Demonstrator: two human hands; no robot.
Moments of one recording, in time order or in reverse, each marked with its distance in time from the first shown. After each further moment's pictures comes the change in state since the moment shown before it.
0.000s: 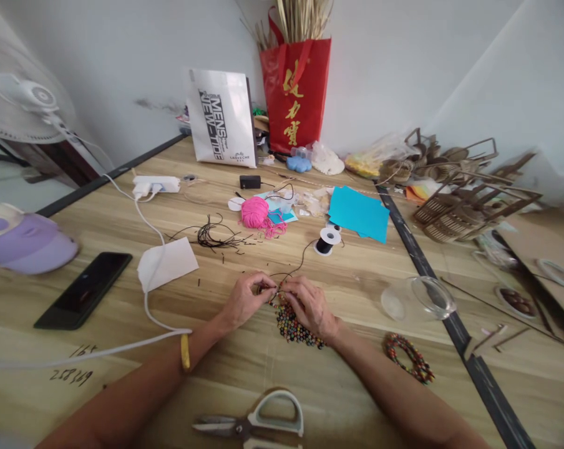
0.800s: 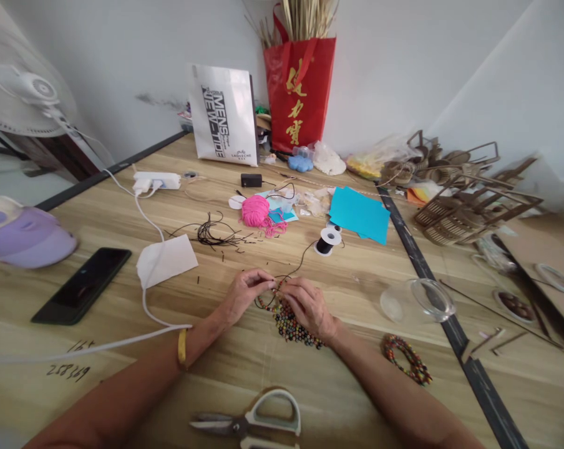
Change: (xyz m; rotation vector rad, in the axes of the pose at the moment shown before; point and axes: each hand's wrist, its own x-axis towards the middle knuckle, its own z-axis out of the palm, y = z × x) left_hand 0.005 -0.001 0.001 -0.439 0.020 -0.239; right_hand -0.001 0.000 -0.002 -0.011 0.021 -0.045
